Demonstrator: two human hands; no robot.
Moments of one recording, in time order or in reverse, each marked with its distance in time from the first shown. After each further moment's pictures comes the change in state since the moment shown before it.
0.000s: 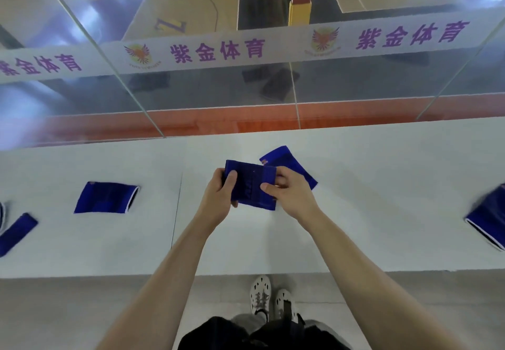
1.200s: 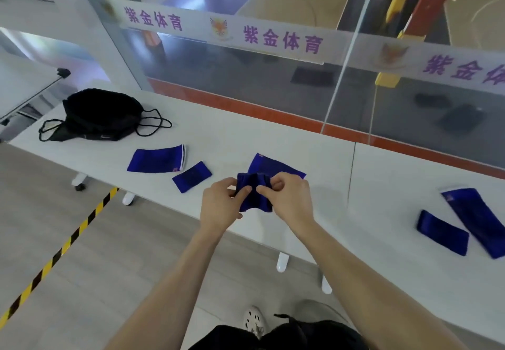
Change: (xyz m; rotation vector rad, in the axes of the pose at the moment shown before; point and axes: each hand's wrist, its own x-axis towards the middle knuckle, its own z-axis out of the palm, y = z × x) left_hand -0.089 -0.170 -0.474 0.178 0.462 -0.066; right_hand -0.047 -0.093 0.526 -0.508 -0.084 -0.241
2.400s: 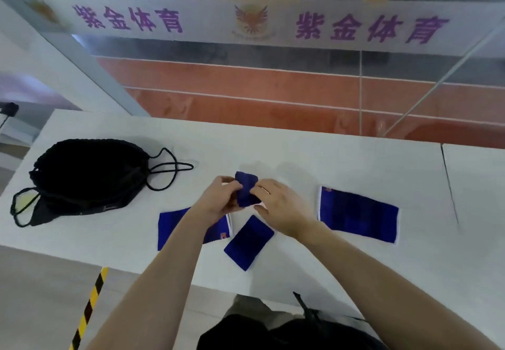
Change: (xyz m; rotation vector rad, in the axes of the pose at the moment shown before) left_hand 0.361 -0.103 -0.122 -0.373 -0.498 -0.549; right_hand 0.228 -0.070 0.230 -0.477 -0.202 -0.522
